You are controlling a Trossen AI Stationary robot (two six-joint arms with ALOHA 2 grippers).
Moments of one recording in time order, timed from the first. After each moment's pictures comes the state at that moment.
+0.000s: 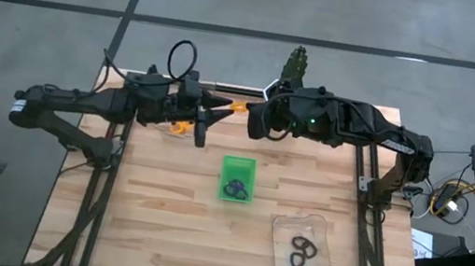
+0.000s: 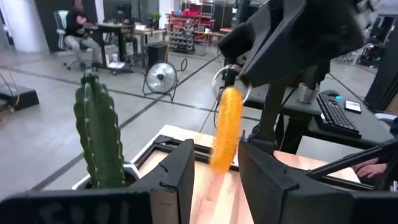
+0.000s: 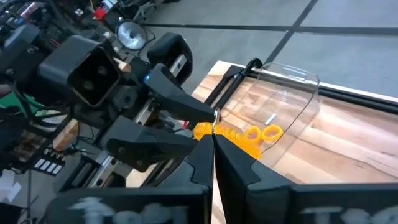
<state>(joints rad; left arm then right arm) 0.07 1.16 1.22 -0.08 -0.22 -0.11 0.05 1.72 2.18 -0.92 0.44 0.90</state>
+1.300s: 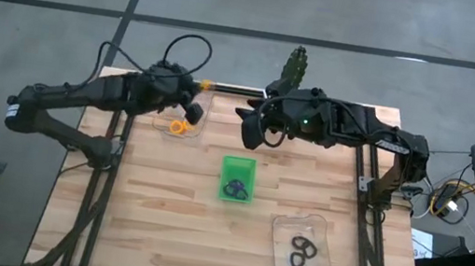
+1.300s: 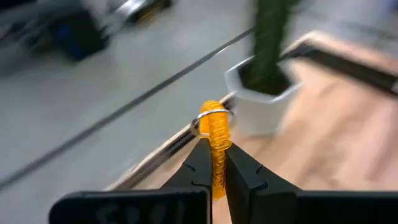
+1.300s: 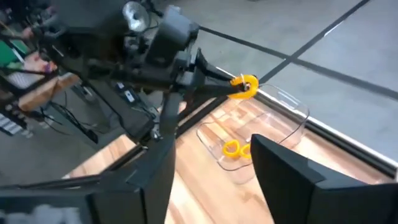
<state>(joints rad) 0.22 1.12 1.24 -0.62 -0.54 -0.24 0.05 1.74 2.16 -0.87 0.44 0.60</state>
